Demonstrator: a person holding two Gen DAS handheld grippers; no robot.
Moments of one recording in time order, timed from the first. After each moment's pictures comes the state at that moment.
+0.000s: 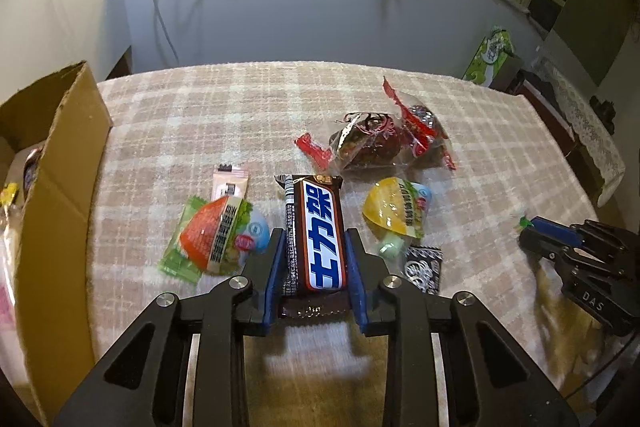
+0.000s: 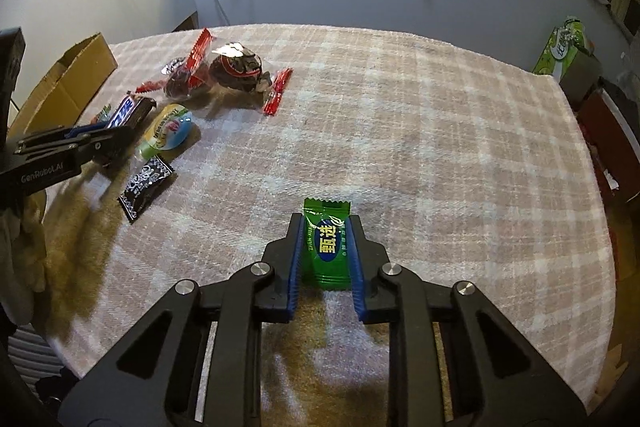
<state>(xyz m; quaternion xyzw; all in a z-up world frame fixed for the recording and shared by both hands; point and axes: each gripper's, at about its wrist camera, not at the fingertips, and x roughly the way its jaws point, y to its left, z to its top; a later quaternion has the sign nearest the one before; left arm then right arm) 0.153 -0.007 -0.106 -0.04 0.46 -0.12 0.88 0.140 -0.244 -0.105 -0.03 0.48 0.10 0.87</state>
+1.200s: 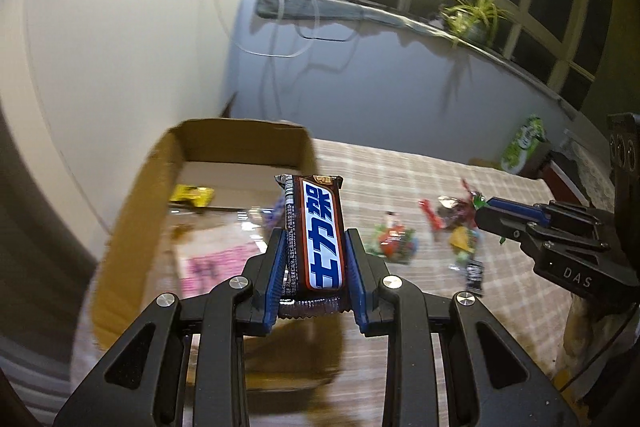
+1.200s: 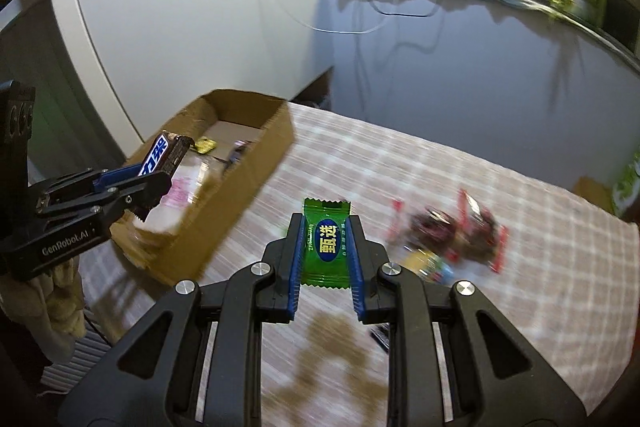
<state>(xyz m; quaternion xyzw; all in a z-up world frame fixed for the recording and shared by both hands) 0.071 0.137 -0.023 -0.09 0.36 -0.01 0.93 0.143 -0.062 -0.017 -0.06 0.39 0.27 0.88</state>
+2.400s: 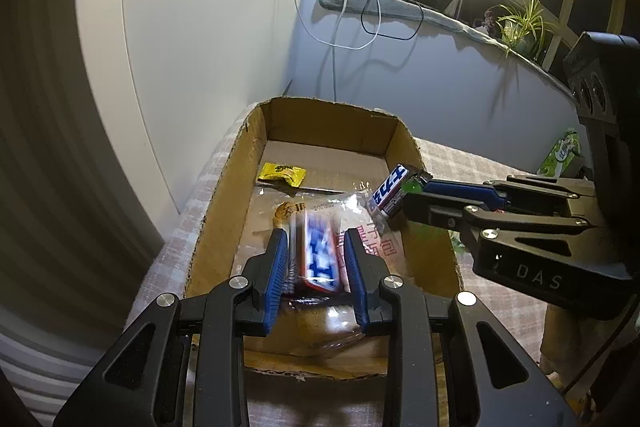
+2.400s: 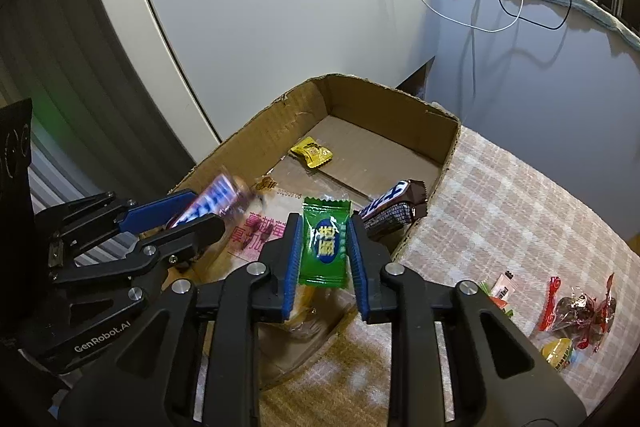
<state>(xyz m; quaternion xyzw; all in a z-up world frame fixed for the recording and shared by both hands) 0.056 0.199 -0.040 -0.10 0.37 0.05 0.92 0.164 0.083 -0.039 -0.09 0.41 0.38 0.82</state>
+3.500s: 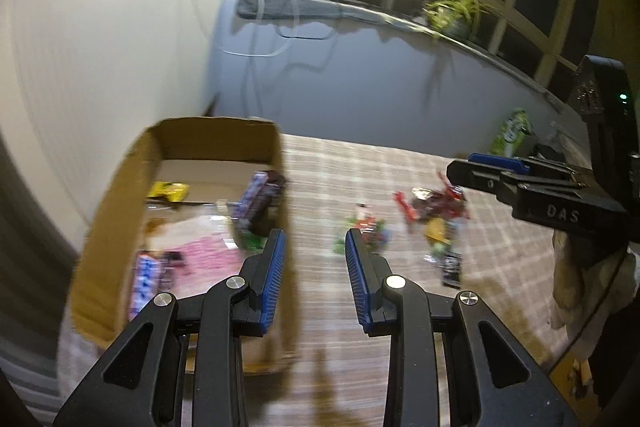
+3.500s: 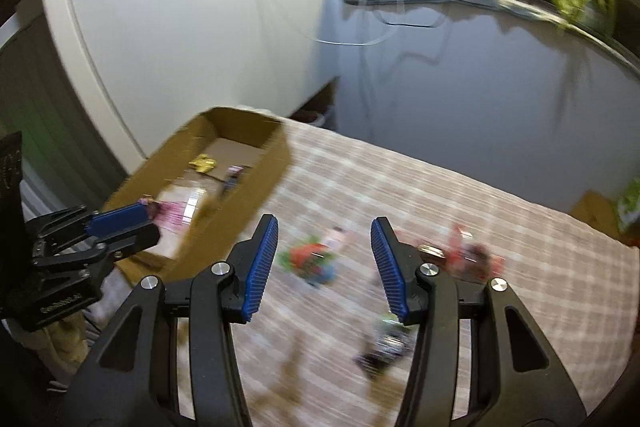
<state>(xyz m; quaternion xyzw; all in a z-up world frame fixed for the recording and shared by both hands) 0.065 0.104 -0.023 -0.08 0.36 -0.05 0.93 0.168 -0.082 -0.004 -0.05 0.38 0.27 0.88</state>
